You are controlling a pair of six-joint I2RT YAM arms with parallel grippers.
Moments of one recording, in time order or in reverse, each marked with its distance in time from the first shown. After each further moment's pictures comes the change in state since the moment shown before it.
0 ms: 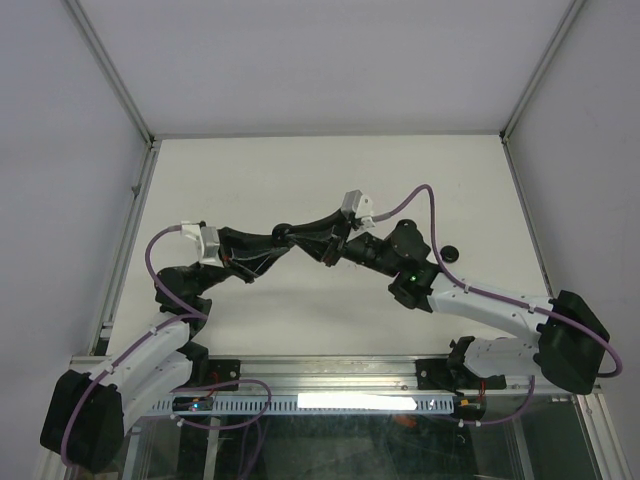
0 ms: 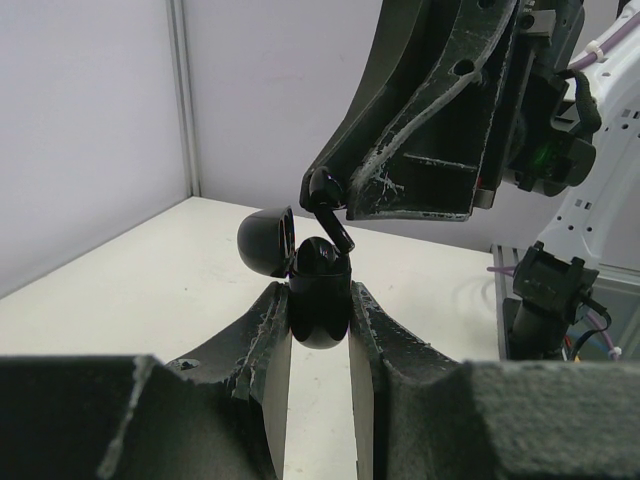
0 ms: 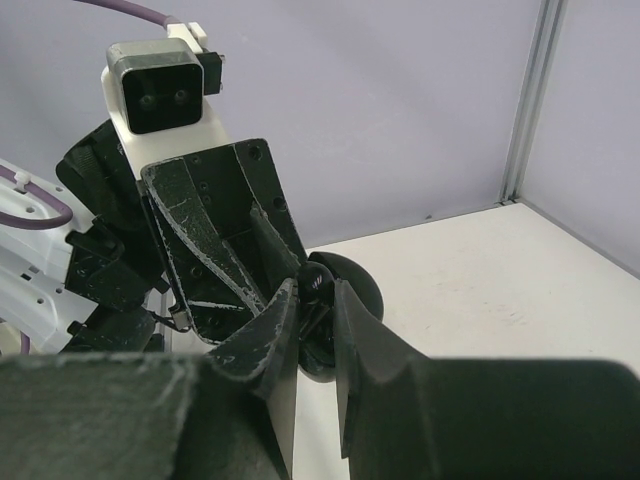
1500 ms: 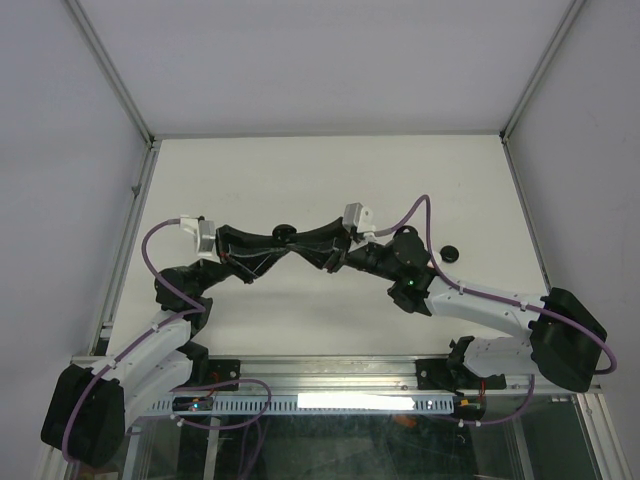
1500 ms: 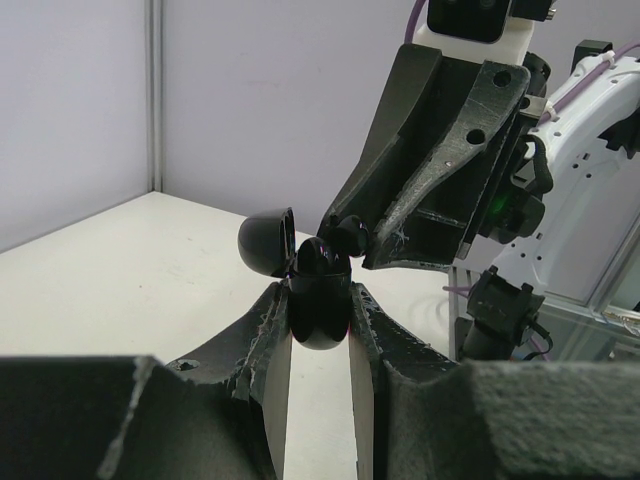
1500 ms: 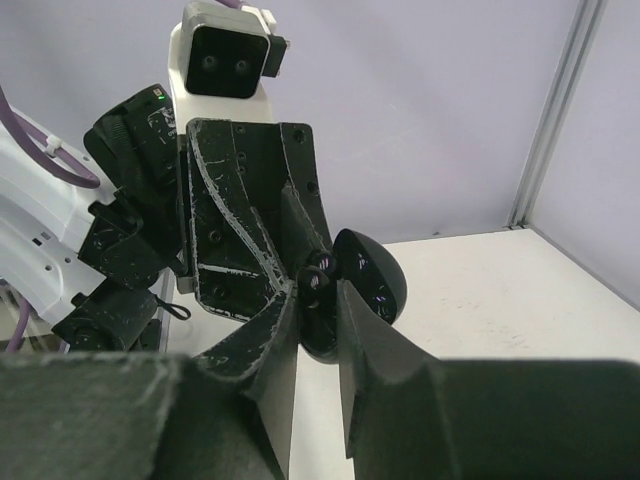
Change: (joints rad) left arm 0.006 0.033 -0.001 0.065 -0.003 -0.163; right arm 0.002 0.022 -0.072 0.142 -0.079 -0.050
